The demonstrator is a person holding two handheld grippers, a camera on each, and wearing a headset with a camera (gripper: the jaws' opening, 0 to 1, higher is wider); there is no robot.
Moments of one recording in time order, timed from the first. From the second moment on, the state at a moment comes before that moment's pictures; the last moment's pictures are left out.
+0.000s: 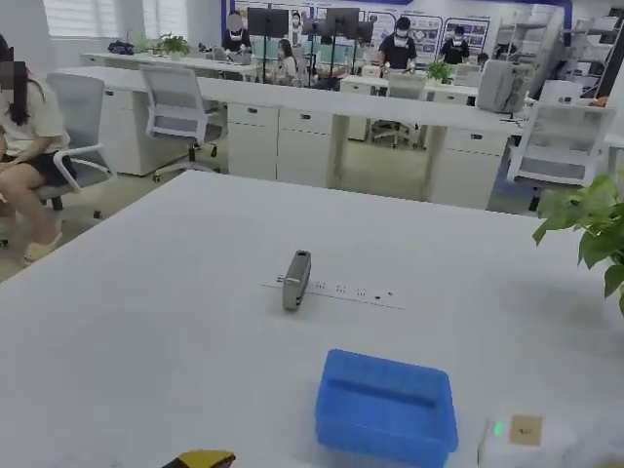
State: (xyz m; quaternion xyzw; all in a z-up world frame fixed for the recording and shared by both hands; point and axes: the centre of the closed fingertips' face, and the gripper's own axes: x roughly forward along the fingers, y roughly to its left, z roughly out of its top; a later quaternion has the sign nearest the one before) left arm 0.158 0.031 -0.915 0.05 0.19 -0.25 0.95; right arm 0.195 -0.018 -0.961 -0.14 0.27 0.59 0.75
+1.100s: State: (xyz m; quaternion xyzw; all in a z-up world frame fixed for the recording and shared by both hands) left arm 0.170 0.067 -0.975 0.13 0.19 -0.16 0.96; right arm 0.269 0.019 -1.007 -0.08 0.24 0.55 0.80
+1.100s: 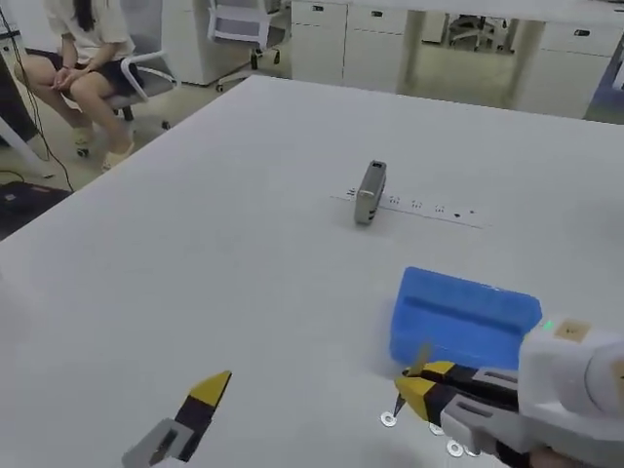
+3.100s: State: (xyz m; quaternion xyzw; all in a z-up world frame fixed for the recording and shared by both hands) left arm 0.167 0.075 -0.984 0.16 0.22 -0.14 0.95; right arm 0.273 -0.003 -0.999 -0.14 0.25 0.53 0.80
